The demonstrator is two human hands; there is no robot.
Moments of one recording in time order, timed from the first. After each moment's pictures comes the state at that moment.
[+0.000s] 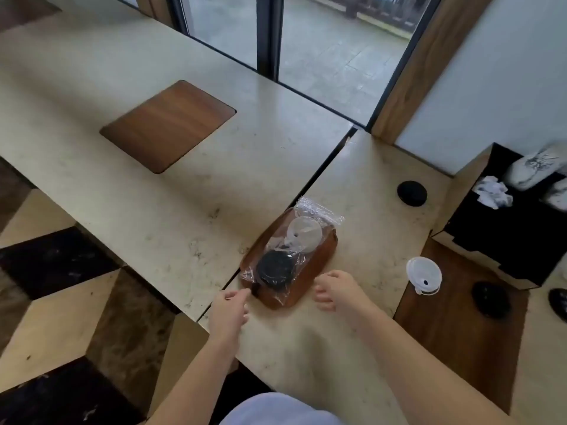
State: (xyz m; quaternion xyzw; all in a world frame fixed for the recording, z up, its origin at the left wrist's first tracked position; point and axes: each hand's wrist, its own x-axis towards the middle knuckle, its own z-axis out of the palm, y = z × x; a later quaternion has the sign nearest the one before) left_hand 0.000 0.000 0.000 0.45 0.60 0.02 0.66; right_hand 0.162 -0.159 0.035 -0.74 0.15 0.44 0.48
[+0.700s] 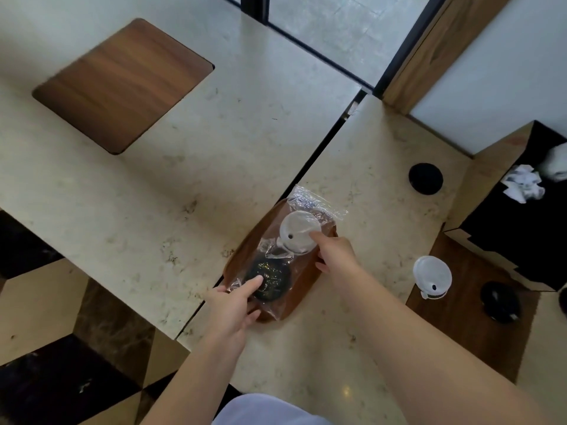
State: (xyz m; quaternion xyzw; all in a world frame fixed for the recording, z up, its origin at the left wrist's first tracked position) left_hand 0.065 0.009 -0.004 0.28 0.64 0.01 0.71; right_hand 0.249 -0.100 0.003 -0.77 0.24 0.37 0.46
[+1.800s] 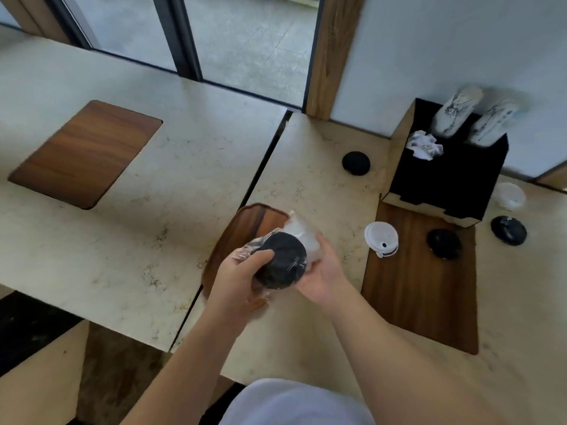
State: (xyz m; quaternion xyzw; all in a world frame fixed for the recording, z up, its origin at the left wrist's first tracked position) left_hand 0.078 -0.039 0.120 0.48 0.31 -0.05 0.82; right_hand 0.171 -0.182 0.061 -0.26 0.32 0.41 0.81
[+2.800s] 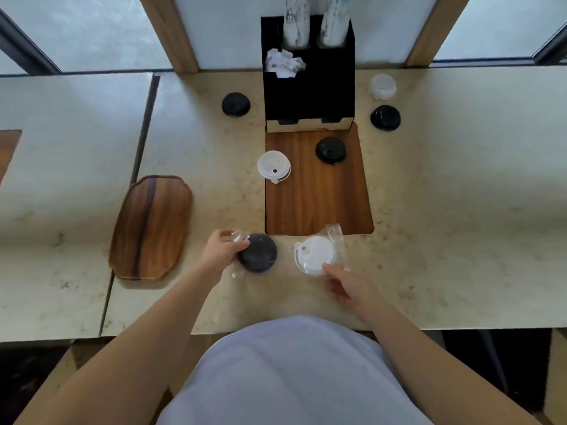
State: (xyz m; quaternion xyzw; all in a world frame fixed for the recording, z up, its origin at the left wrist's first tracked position) left_hand 0.089 -0.190 0.007 0.71 0.33 -0.22 0.59; right_hand 0.011 -0.477 -0.007 -0.58 0.41 0.29 0.65
